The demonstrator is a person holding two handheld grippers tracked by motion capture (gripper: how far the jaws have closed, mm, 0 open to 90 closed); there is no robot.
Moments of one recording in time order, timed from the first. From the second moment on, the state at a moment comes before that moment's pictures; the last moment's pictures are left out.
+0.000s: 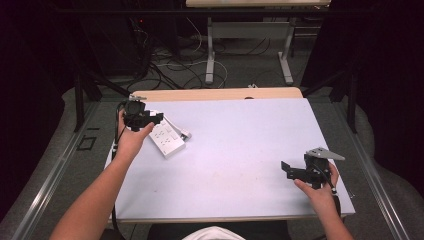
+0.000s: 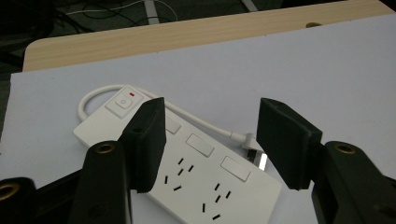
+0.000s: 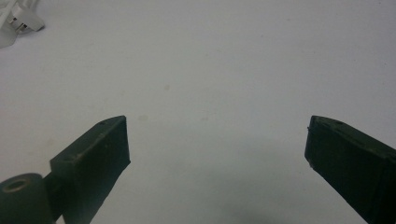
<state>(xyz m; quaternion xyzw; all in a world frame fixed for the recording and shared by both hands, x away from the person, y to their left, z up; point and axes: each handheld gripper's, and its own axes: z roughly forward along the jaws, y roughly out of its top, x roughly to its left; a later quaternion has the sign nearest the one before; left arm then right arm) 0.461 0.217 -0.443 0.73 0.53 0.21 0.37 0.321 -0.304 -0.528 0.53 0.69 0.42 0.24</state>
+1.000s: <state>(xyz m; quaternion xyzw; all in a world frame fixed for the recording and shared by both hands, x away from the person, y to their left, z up) 0.490 0.216 -0.462 0.71 0.56 0.22 0.35 0.323 -0.304 -0.530 0.54 0.69 0.42 0.24</state>
